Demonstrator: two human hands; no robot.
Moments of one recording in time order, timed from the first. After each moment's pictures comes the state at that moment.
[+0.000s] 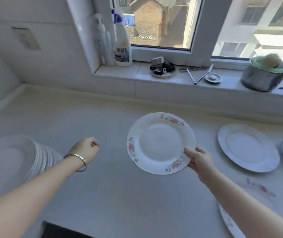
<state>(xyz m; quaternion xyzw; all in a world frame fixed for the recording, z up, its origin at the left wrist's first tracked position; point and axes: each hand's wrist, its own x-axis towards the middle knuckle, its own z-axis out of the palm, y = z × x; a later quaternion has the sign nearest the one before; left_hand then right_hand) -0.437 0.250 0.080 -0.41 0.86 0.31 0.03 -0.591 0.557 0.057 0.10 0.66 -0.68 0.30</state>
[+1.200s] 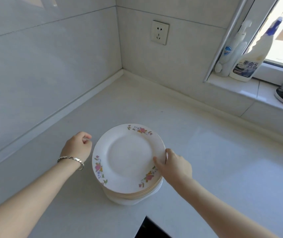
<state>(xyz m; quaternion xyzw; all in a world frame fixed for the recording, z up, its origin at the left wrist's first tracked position) -0.155 -0.015 0.099 -0.62 0.72 0.26 -0.14 -0.349 0.165 0.066 -0.36 0.90 -0.14 0.18</state>
